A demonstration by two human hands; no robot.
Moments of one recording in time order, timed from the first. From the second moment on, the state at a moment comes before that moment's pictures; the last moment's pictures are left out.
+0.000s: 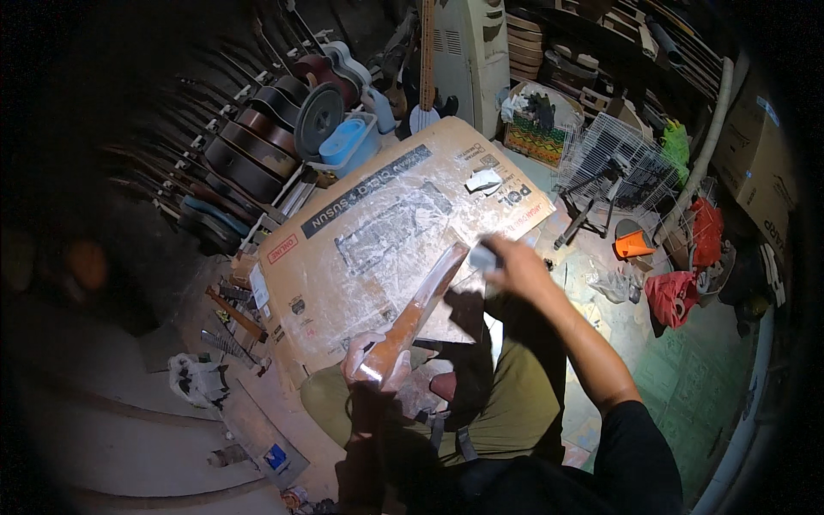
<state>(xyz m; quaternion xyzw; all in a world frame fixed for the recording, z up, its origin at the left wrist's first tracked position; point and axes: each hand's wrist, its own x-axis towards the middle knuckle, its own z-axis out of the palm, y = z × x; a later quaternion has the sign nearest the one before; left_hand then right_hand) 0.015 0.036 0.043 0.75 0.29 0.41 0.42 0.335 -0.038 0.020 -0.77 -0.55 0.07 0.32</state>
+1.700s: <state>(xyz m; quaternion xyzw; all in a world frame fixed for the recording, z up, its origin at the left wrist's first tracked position) 0.049 0.087 0.022 0.60 0.37 0.50 0.50 0.295 -0.003 -0.061 -0.14 -0.09 0.72 0.68</state>
